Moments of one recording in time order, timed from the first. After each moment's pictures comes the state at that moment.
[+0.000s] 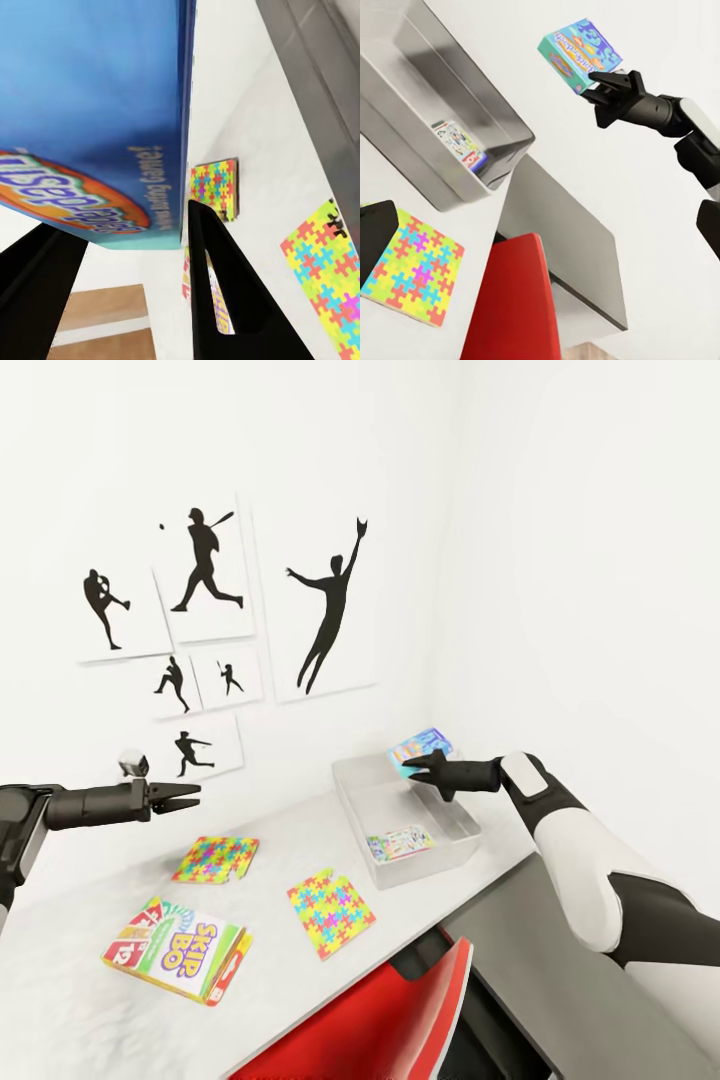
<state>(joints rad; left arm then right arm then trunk) -0.87 0.47 0.16 -0.91 0.00 1.03 -1.57 -1.21 -0.03 -0.20 -0.38 -0.76 1.04 0.23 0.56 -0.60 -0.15</state>
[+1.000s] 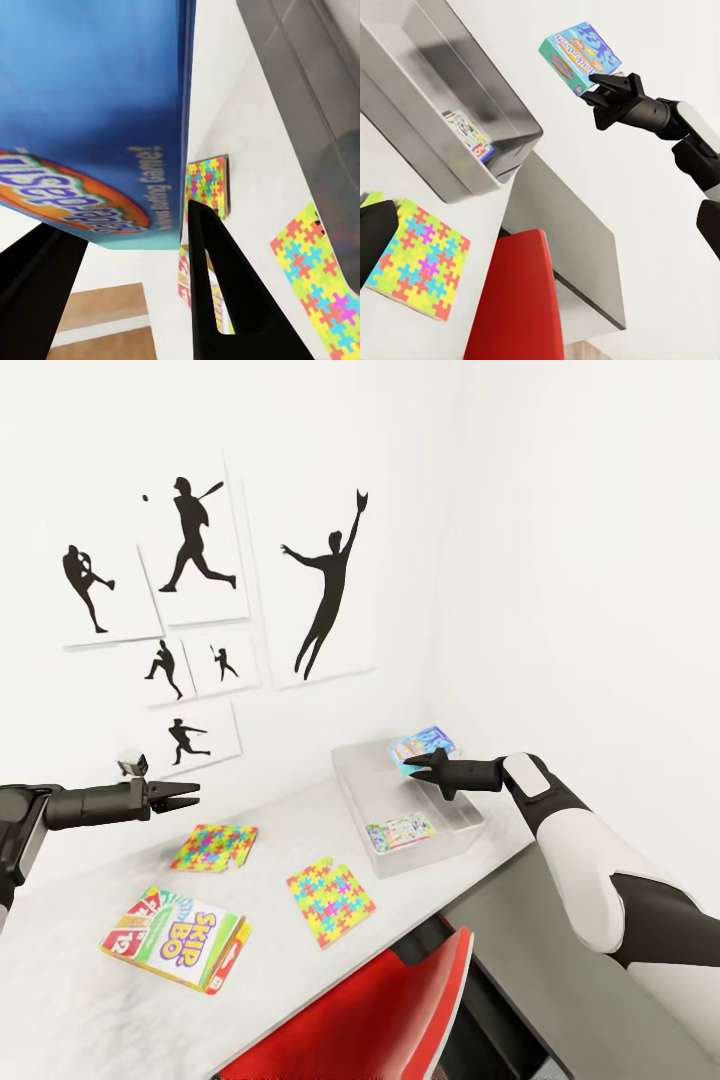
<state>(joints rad) -0.87 0.47 0.17 -0.91 0.01 1.03 -1.57 -1.20 -0.04 -0.19 -0.38 -0.76 1.04 0.26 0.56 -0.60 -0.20</state>
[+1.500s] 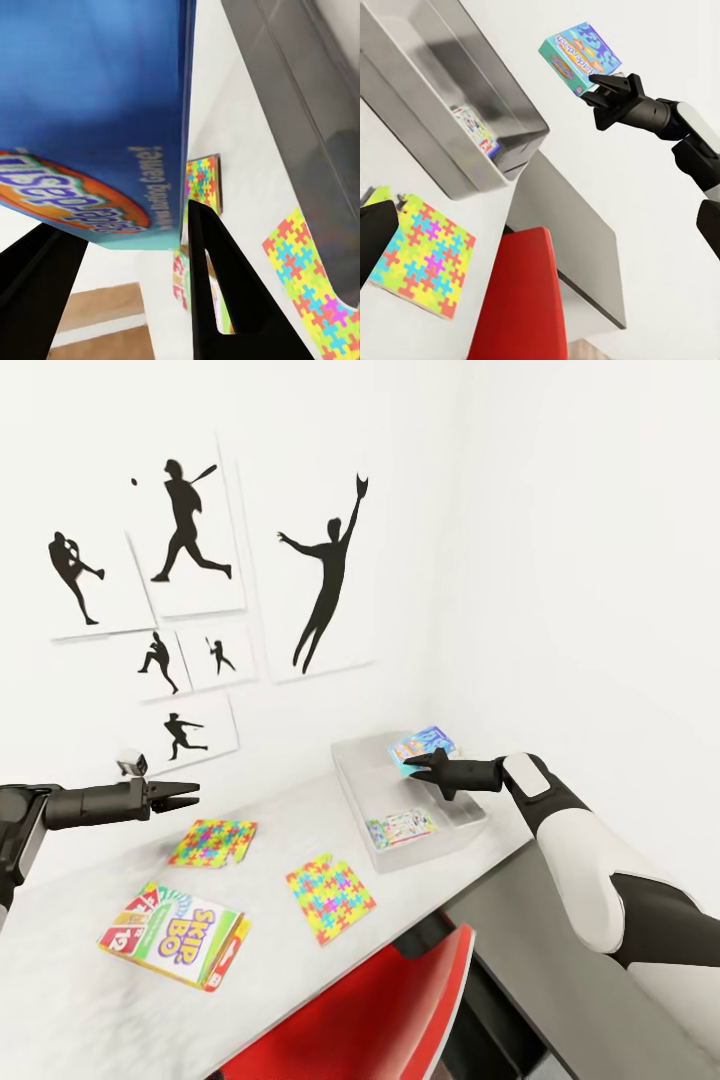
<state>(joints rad) -0.87 0.47 0.17 -0.91 0.01 1.03 -1.57 -1.20 -0.04 -0.19 -0.38 -0.76 1.04 0.26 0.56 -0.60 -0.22</state>
